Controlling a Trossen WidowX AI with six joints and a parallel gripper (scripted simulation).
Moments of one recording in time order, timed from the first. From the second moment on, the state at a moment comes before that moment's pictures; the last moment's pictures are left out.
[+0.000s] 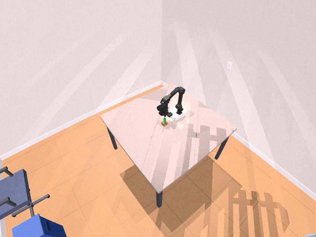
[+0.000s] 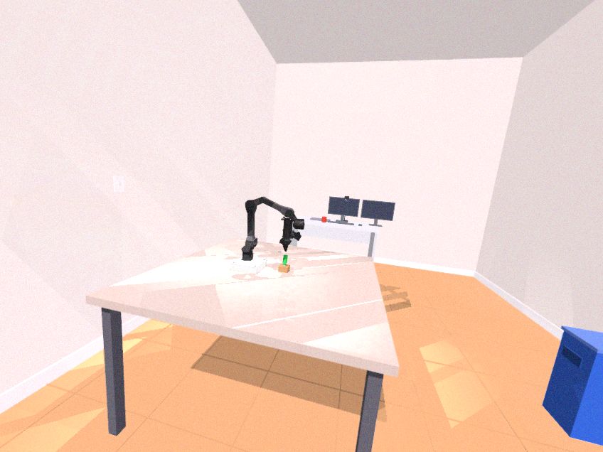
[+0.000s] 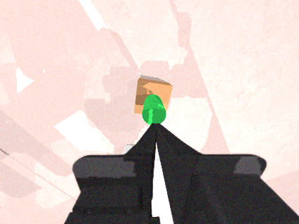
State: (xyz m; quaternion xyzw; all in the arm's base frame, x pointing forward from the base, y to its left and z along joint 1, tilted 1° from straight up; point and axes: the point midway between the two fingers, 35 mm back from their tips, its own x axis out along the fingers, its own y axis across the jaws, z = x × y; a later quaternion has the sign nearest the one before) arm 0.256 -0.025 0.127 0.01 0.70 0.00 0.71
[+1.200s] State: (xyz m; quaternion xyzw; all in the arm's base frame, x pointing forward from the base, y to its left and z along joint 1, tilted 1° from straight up) arm 0.261 -0.025 0.102 0.05 0.69 -0.04 0.72
